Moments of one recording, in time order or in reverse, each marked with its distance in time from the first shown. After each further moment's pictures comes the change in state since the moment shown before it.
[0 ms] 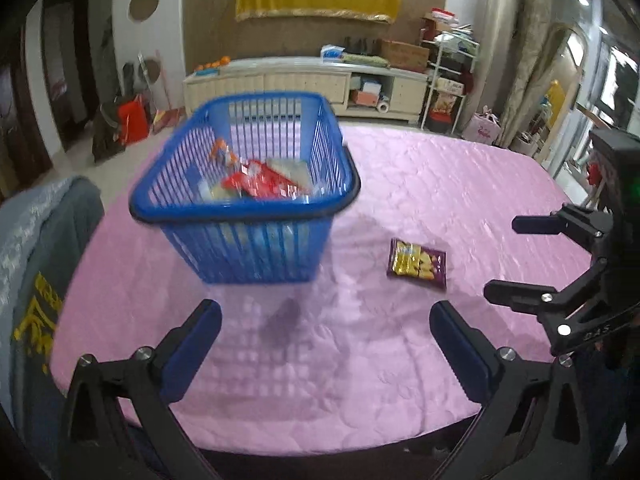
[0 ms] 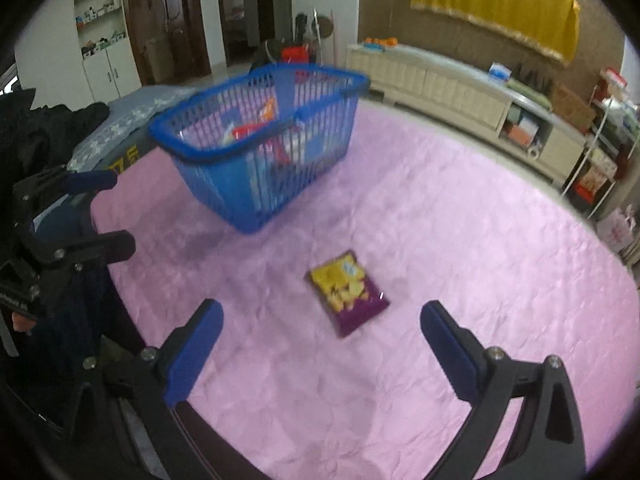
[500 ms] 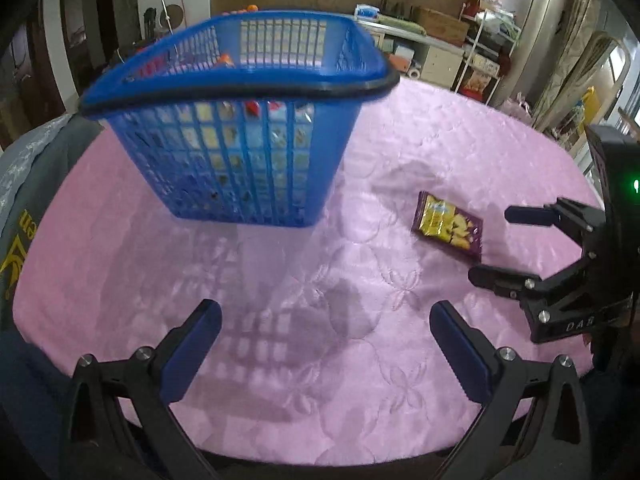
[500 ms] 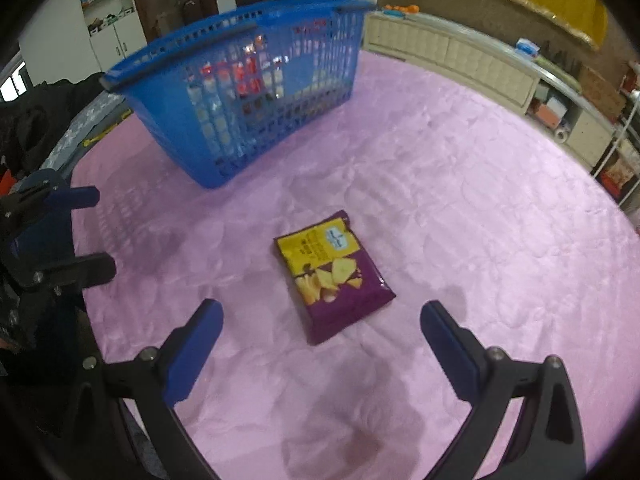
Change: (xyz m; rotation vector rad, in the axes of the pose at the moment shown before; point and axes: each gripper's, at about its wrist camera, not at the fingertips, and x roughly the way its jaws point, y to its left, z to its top) left arm 0.067 -0.005 -0.025 -0.098 0.150 0.045; right arm 0.070 -0.031 -0.014 -0.044 0.082 0.080
